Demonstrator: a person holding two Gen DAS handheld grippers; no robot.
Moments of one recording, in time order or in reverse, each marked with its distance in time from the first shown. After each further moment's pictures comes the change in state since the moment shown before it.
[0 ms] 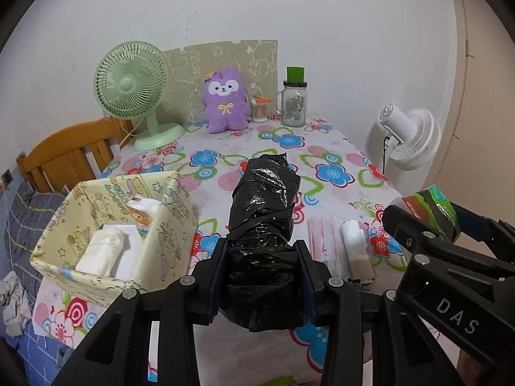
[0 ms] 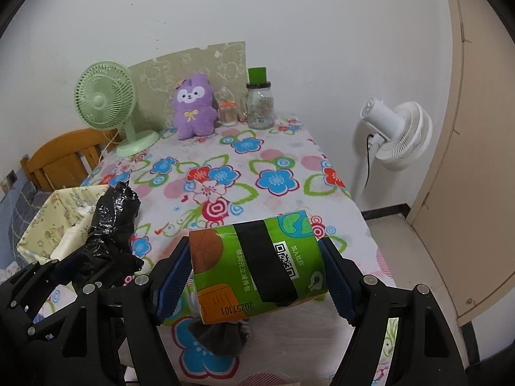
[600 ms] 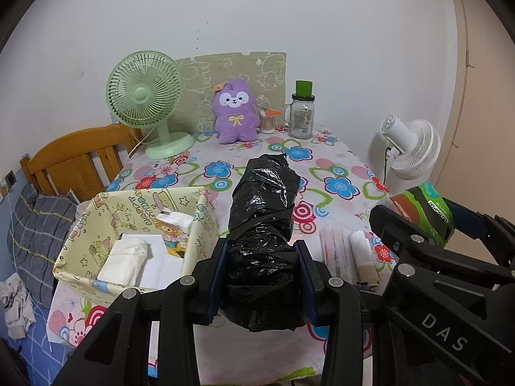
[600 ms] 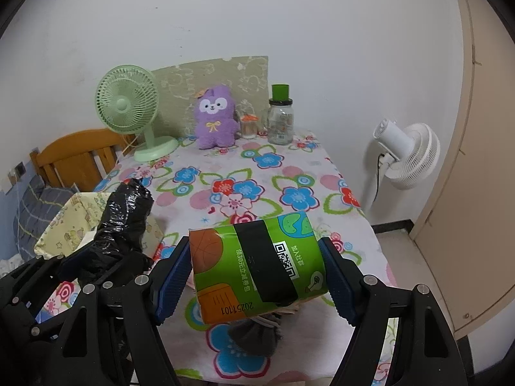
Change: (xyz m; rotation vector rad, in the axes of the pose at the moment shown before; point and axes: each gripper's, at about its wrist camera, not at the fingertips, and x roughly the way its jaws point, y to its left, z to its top) left arm -0.026 0.029 0.012 -0.009 -0.026 -0.003; right arm -0.025 0.041 0.015 -0.055 -0.039 0.024
